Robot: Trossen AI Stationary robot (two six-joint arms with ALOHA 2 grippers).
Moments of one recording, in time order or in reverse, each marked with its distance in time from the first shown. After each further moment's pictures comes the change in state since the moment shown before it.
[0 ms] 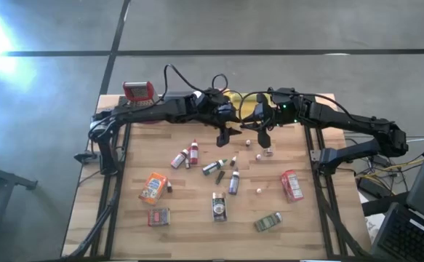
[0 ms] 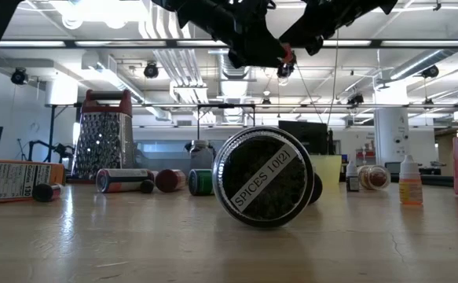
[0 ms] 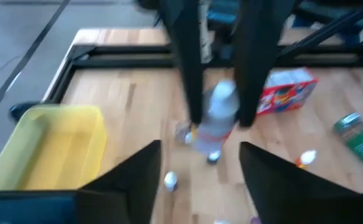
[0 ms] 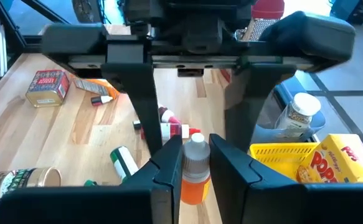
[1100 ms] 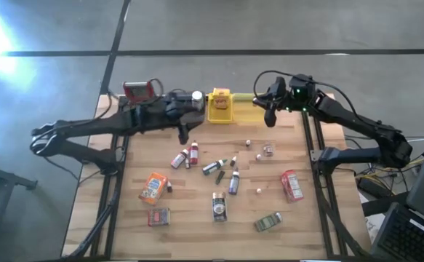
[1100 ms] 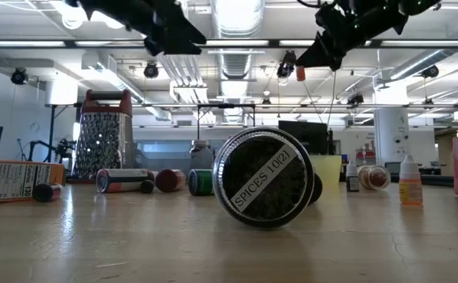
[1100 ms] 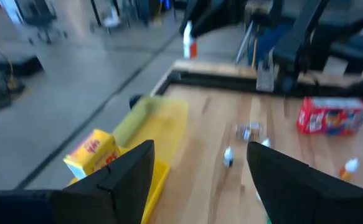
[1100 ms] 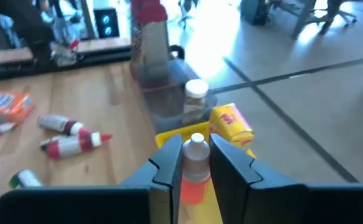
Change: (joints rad) left arm 0.021 -0.677 -0.726 0.343 -0.280 -0.096; right arm -0.312 -0.086 -0.135 0.147 0.000 0.011
